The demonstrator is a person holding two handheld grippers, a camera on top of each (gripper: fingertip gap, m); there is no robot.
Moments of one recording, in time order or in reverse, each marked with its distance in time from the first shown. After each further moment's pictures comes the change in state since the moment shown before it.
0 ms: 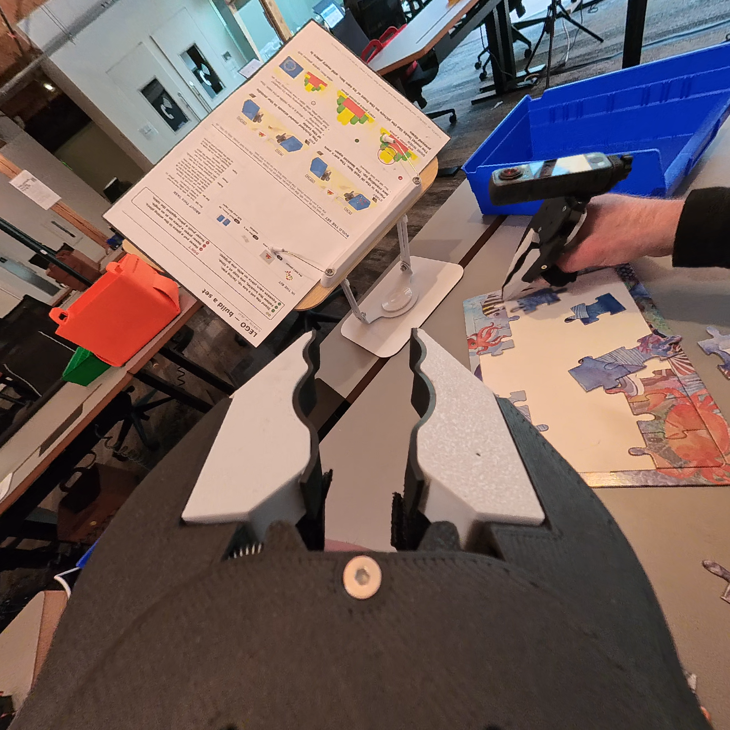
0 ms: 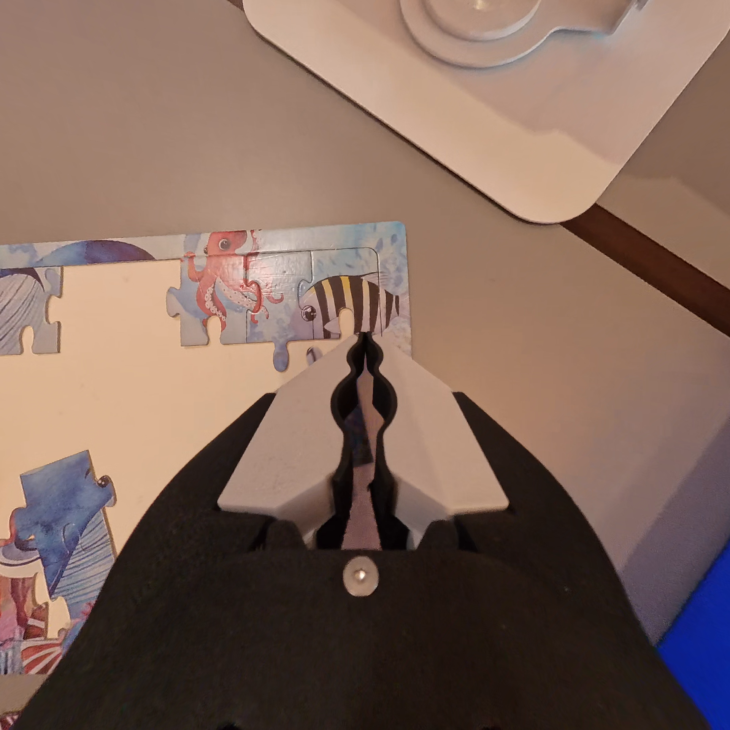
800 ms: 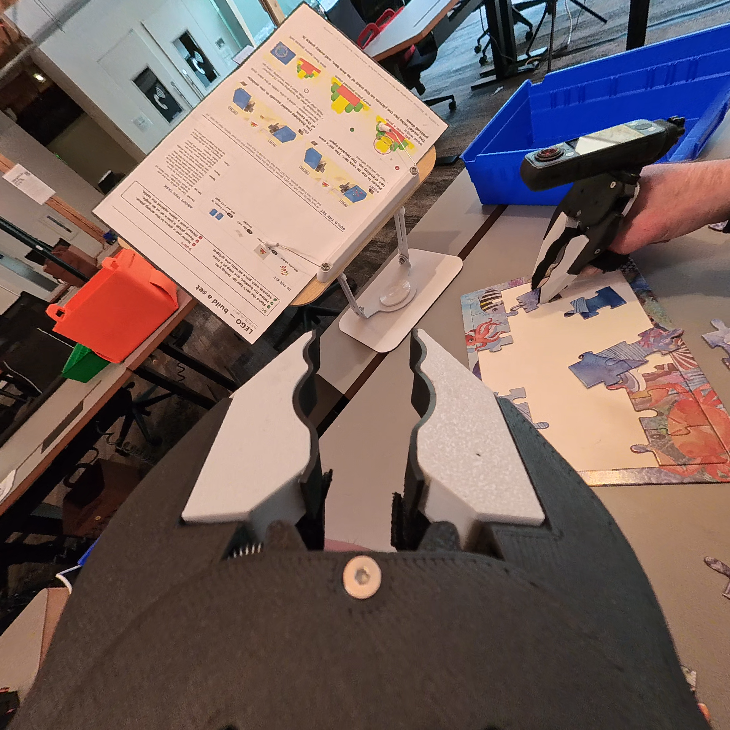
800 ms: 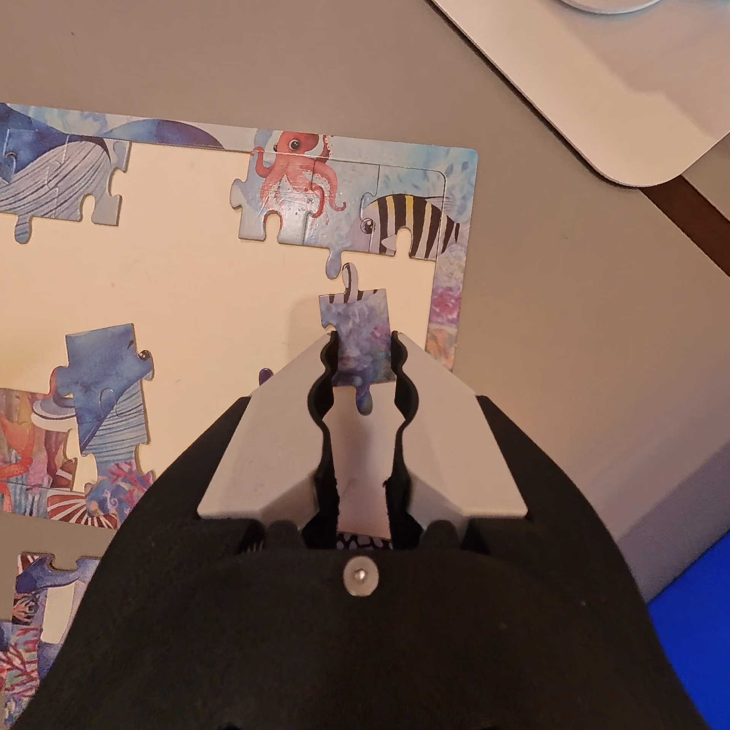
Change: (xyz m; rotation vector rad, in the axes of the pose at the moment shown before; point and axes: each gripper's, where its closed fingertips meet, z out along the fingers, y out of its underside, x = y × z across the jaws) left arm 0.003 0.003 0.005 -0.024 0.005 0.010; right arm -0.023 0.032 -0.024 -0.043 -0.109 -0.152
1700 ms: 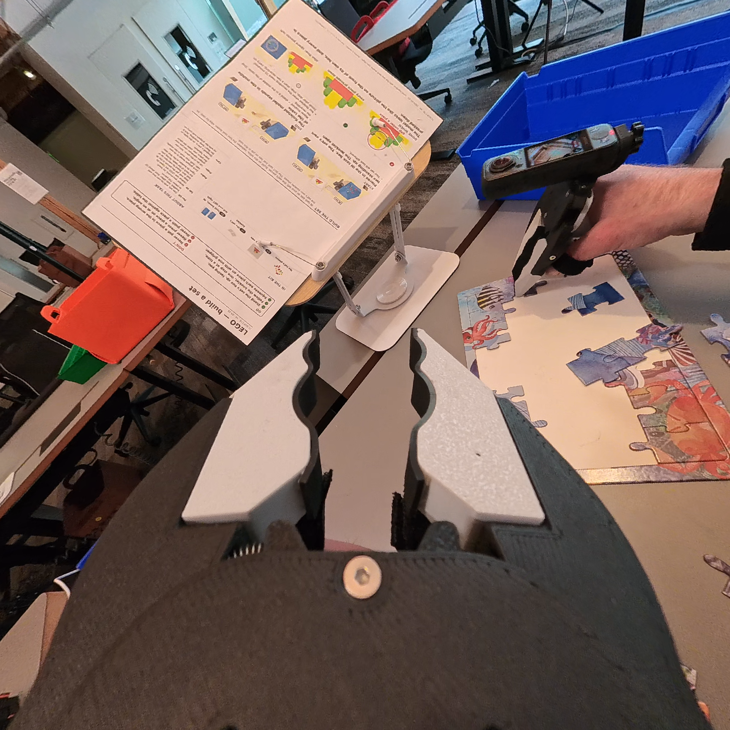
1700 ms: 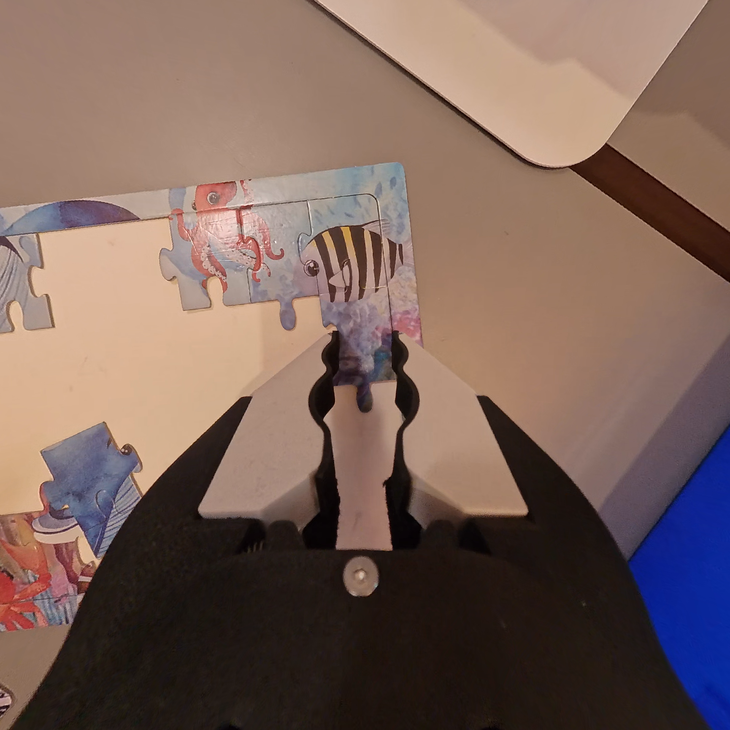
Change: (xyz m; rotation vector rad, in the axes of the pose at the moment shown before) left arm 0.004 0.000 0.005 -0.011 0.010 0.010; right arm 0.020 -0.015 0.008 -0.098 0.174 0.183
